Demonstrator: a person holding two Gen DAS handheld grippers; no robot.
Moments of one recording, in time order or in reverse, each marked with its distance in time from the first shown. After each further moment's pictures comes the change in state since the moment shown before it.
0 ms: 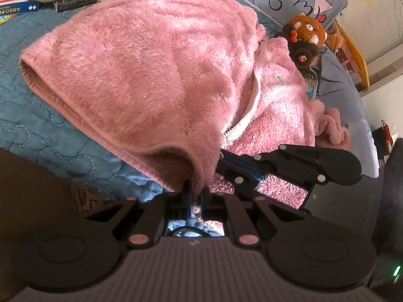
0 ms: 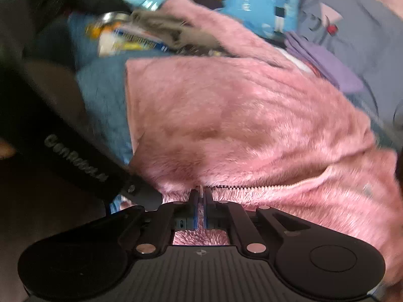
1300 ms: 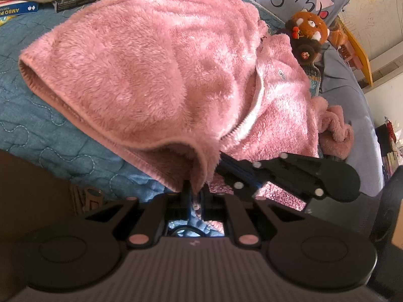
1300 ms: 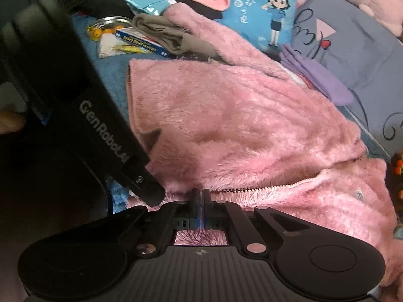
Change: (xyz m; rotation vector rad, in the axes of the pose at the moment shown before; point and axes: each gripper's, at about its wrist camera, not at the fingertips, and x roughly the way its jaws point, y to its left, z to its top) left arm 0.009 0.002 -0.014 0.005 0.002 0.016; right arm -0.003 0.021 -0.015 -0.093 -0.048 -0.109
